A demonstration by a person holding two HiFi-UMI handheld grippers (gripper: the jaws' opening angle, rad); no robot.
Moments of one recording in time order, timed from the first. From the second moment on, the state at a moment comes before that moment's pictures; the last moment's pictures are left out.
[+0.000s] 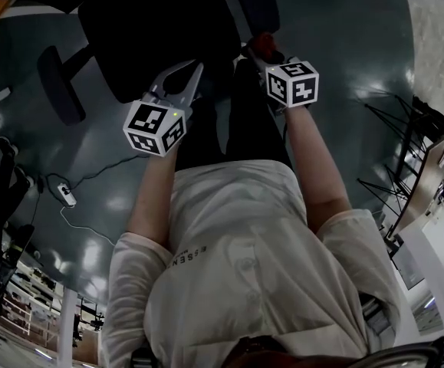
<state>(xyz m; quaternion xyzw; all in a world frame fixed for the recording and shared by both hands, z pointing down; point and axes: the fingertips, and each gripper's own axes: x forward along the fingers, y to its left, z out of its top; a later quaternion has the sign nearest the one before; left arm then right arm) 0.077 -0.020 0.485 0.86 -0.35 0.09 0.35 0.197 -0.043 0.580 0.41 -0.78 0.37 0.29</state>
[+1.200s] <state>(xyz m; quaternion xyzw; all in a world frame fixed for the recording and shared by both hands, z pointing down) 0.017 -0.110 0.511 0.74 -0.52 0.01 0.42 0.100 -0.299 0.577 0.22 -0.86 0.16 0.43</state>
